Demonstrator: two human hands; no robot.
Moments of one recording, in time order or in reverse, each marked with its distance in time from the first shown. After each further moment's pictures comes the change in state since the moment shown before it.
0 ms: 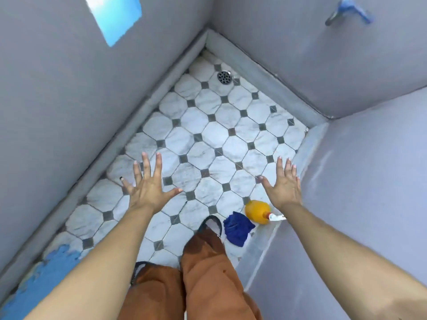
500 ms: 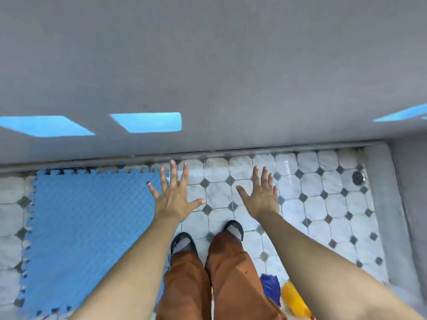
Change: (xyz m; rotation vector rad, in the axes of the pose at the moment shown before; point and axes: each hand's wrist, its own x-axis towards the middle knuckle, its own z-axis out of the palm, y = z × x) left_hand -0.211 -0.328 0.005 -0.449 0.178 -0.562; right_hand -0.224 -0.406 0.136 -0.513 -0.214 -0.827
